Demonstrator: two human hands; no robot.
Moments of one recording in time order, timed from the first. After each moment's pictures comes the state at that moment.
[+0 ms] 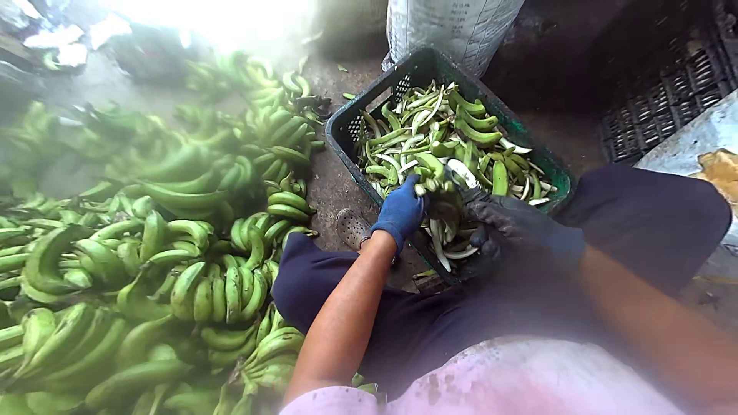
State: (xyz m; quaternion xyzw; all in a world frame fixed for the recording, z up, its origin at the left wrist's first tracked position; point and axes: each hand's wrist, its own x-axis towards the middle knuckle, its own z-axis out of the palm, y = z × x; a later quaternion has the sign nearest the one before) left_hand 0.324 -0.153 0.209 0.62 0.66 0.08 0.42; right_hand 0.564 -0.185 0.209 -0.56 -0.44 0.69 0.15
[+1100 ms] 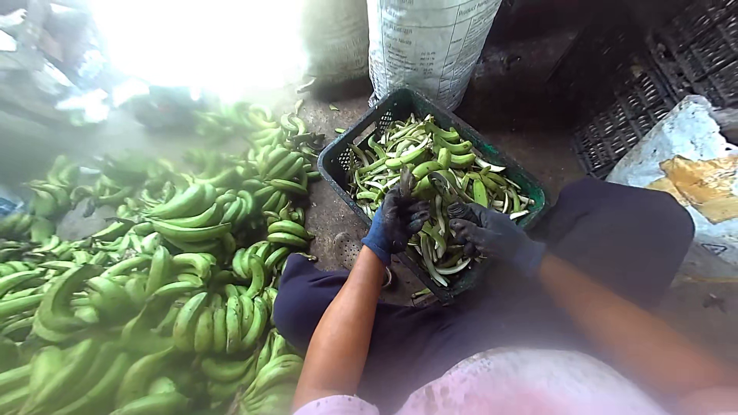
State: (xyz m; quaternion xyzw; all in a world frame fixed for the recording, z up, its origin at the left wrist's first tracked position) left_hand 0.332 -0.156 0.190 0.23 0.45 0.40 0.76; right_hand 0.563 -0.184 0.216 -0.58 -0.58 0.55 0.18
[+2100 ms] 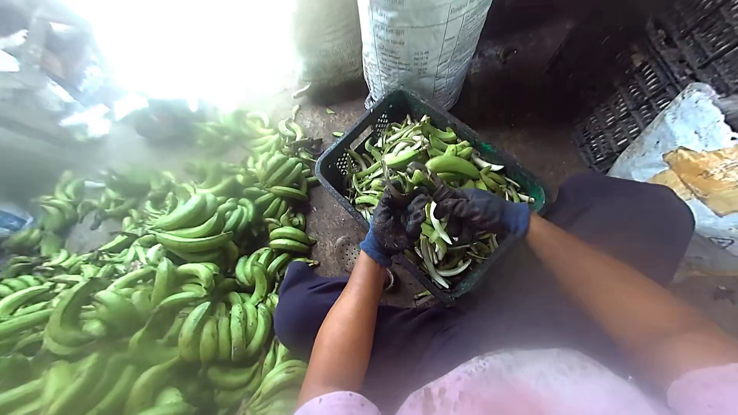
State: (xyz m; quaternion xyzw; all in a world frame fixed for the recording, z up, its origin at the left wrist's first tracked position) left_hand 0.330 -0.135 0.188 0.20 0.17 0.44 0.86; right_hand 0.570 -0.115 0.185 -0.41 -0.54 0.71 0.20
